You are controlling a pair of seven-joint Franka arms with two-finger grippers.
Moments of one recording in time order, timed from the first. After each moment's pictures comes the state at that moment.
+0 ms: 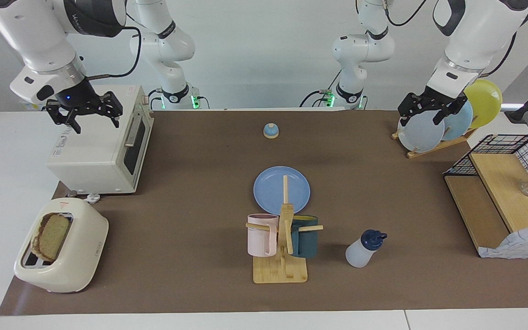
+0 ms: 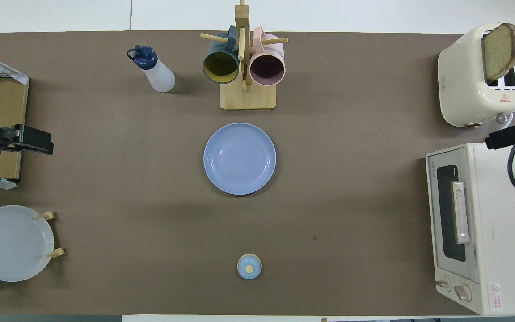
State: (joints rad) left arm -0.06 -0.06 -0.05 -1.65 0.00 1.57 -0.05; right arm -0.01 0.00 -0.06 -1.60 -0.04 1.57 -0.28
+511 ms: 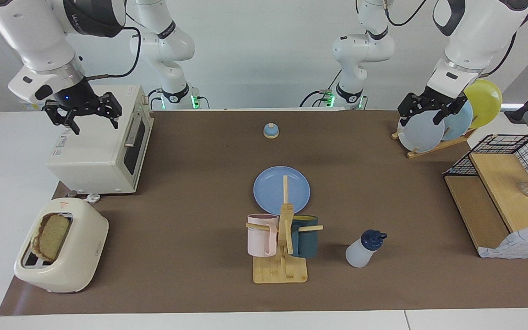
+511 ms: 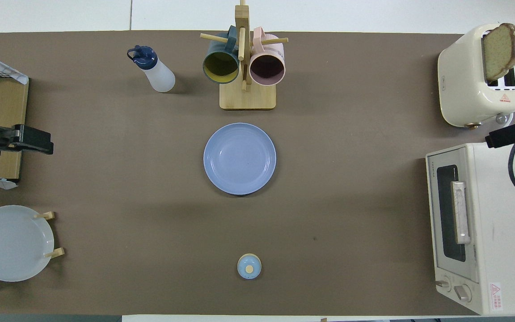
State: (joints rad) left arm -0.06 -0.06 -0.05 -1.65 0.00 1.57 -0.05; right arm -0.01 0.00 -0.06 -1.60 -0.04 1.57 -0.28
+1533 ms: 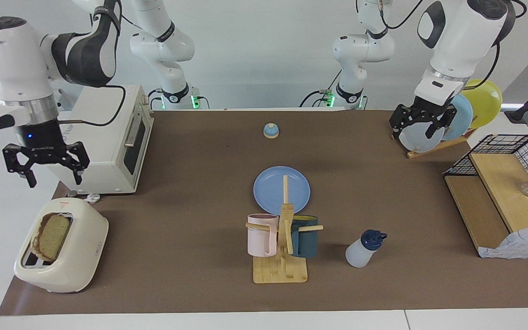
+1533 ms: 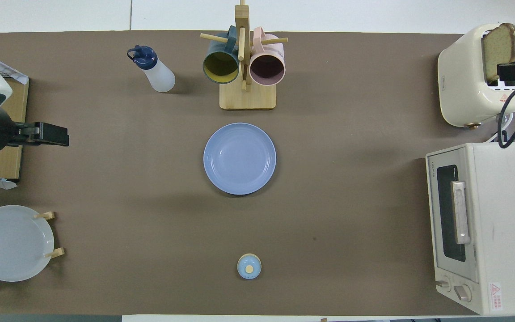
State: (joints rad) left arm -0.08 -0.12 -0.06 -1.87 0.00 1.90 -0.05; right arm -0.11 0.16 -0.06 -1.66 -0.04 2.27 -0.32
